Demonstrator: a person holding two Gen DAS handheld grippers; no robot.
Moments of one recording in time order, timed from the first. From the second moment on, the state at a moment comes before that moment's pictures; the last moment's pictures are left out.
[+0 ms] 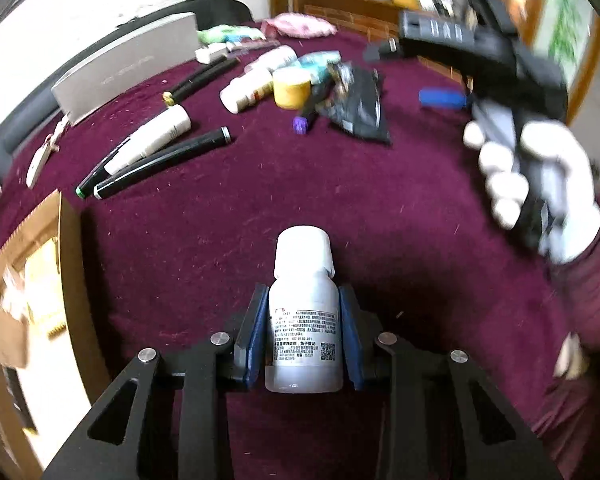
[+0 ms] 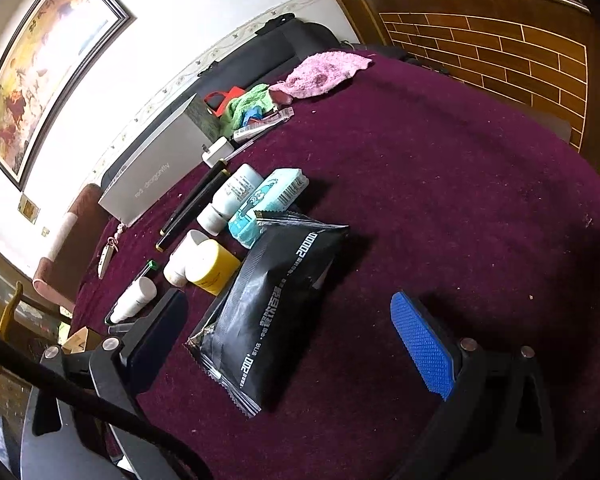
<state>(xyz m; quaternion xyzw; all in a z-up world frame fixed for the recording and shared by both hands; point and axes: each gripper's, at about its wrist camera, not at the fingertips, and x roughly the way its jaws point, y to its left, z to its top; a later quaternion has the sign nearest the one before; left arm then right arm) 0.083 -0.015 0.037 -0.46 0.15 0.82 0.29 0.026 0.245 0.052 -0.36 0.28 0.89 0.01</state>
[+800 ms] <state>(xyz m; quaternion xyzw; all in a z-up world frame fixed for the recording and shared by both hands) 0.106 -0.139 0.085 -0.38 -0.06 0.89 0.24 -0.070 0.001 0.061 -0.46 -0.14 0.85 -0.19</state>
